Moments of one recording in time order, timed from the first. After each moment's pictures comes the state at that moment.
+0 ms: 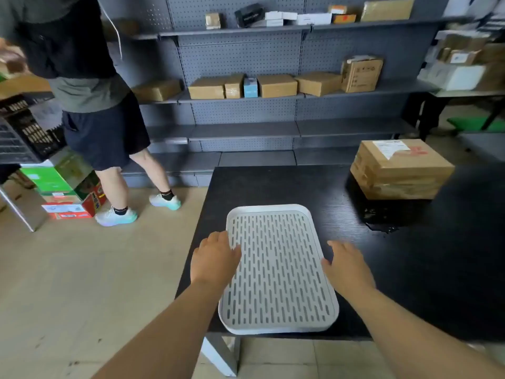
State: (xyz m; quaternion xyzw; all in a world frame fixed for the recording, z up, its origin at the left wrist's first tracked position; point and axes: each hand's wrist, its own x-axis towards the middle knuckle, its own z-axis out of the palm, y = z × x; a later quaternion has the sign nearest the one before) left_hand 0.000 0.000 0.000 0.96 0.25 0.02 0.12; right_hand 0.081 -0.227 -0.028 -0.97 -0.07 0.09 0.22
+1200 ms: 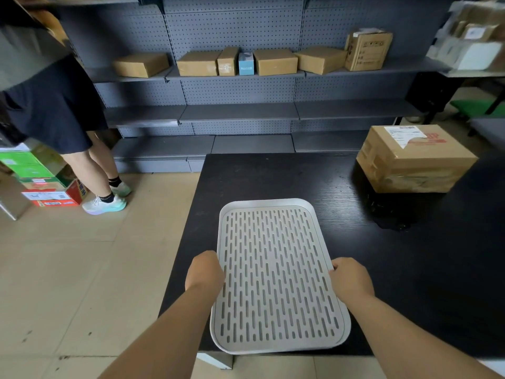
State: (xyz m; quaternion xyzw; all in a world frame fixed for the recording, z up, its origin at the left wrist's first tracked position) left_hand 0.036 0.031 -0.059 0.90 0.35 -0.10 0.25; right_hand 0.122 -0.216 -0.083 -0.94 0.04 0.21 0.28
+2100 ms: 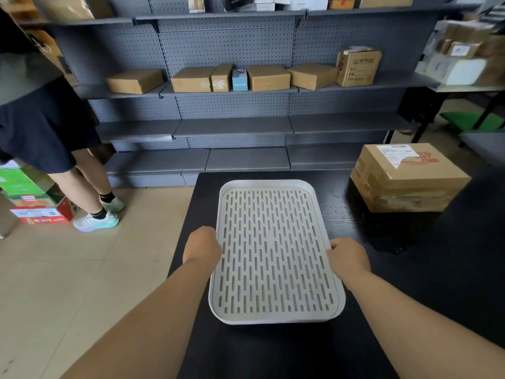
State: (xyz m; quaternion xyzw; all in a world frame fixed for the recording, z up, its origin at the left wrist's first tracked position) left_hand 0.122 0.057 -0.025 0.92 0.31 -0.02 0.23; right_hand 0.192 -0.203 -0.037 -0.93 0.03 0.15 0.34
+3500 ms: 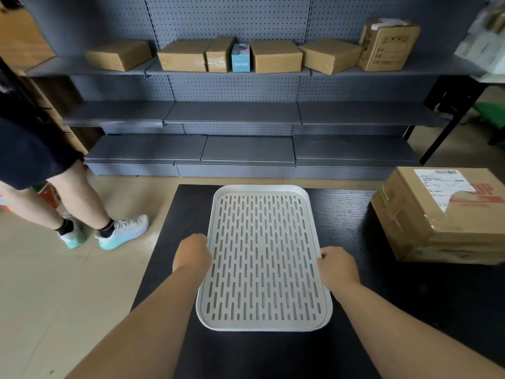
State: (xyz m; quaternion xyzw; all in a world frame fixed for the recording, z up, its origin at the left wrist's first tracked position) left_hand 0.270 0.104 -0.090 0.90 0.35 -0.07 0.24; right_hand 0.341 -0.156 -0.068 -0.92 0.03 0.21 0.33
